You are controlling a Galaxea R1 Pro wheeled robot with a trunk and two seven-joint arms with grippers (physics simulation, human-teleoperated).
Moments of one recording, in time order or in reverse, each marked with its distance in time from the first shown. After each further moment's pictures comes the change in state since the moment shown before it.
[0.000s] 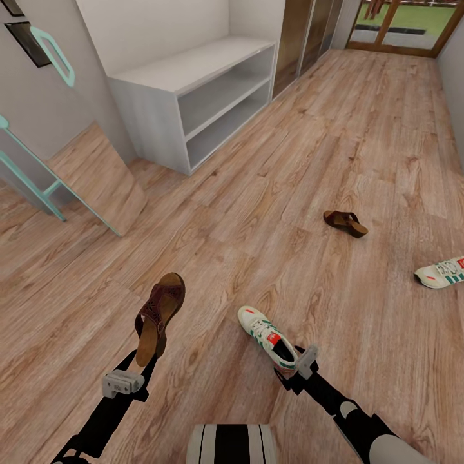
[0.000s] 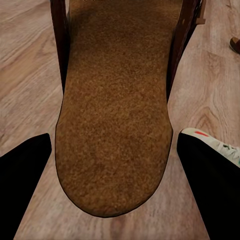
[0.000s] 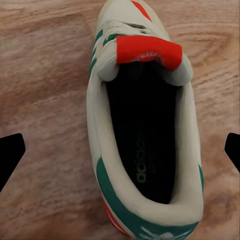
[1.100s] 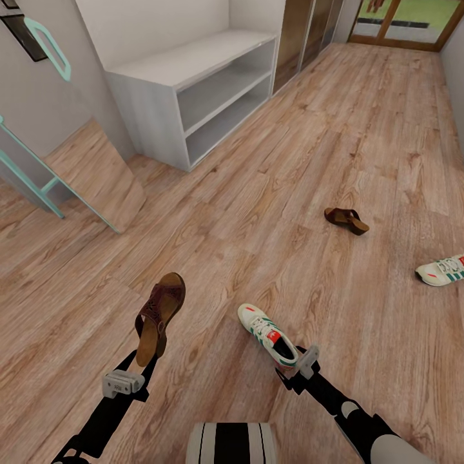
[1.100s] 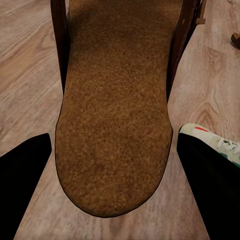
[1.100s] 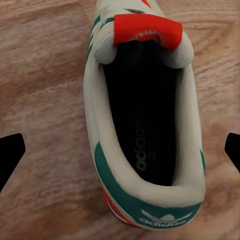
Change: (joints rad) left arm 0.000 0.000 -0.002 0.000 0.000 0.000 0.000; right arm -0.002 -0.005 -0.004 0.005 -0.003 0.001 -0.004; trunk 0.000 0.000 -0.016
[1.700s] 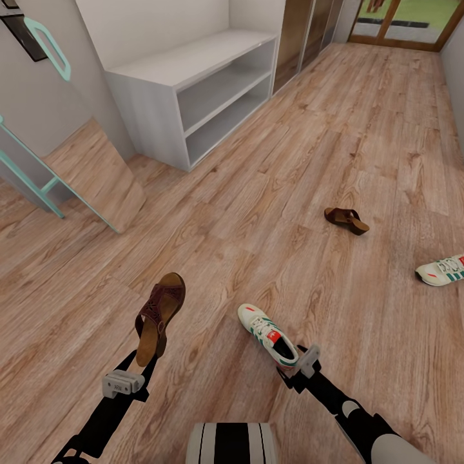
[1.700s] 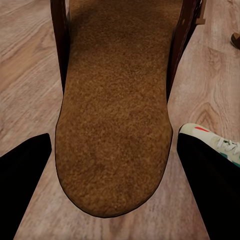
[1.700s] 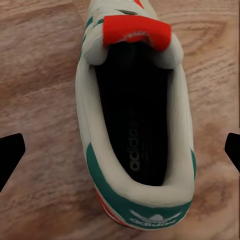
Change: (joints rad) left arm 0.000 0.000 0.000 0.000 0.000 0.000 0.000; right arm -0.001 -0.003 -0.003 -0.002 -0.006 0.000 -0.004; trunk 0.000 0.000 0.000
